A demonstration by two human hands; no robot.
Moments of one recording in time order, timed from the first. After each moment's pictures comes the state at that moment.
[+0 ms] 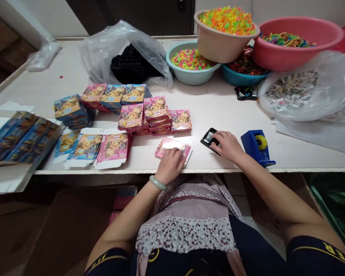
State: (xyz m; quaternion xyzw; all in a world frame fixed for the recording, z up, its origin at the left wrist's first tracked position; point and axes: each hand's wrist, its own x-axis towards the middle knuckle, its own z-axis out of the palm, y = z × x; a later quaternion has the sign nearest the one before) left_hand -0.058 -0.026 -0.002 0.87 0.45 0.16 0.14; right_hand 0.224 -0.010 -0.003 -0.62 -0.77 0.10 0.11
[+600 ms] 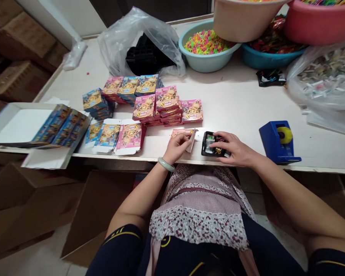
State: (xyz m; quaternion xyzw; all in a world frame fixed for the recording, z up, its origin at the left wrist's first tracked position) left_hand -0.050 -0.007 0.002 0.66 0.47 0.37 0.46; right_hand 0.219 -0.034 -0.005 -0.40 -0.87 0.23 0.18
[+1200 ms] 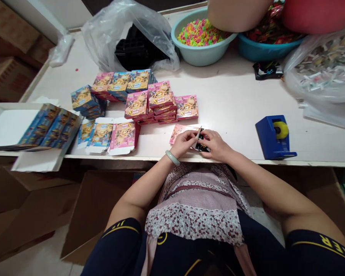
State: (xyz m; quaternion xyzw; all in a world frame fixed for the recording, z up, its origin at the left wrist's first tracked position) left_hand -0.016 0.009 -0.023 0.61 0.44 0.34 0.57; right_hand 0.174 -0.026 -0.035 -0.45 -0.85 0.21 0.18
